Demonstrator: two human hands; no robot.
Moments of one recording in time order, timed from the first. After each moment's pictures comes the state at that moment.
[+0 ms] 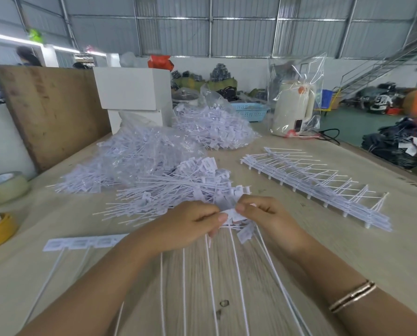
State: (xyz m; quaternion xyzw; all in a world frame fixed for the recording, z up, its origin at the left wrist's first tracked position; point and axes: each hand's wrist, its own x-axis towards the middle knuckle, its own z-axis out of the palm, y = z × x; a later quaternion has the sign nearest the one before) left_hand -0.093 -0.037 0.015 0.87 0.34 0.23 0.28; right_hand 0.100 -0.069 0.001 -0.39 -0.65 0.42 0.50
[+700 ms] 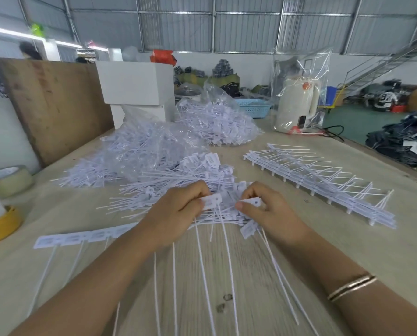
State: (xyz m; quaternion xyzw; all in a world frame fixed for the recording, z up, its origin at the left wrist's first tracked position) left_hand -0.107 -0.041 0.014 0.83 0.34 0.35 0.26; right_hand 0.106 -0.061 -0.005 -0.51 -0.68 0.25 0.46
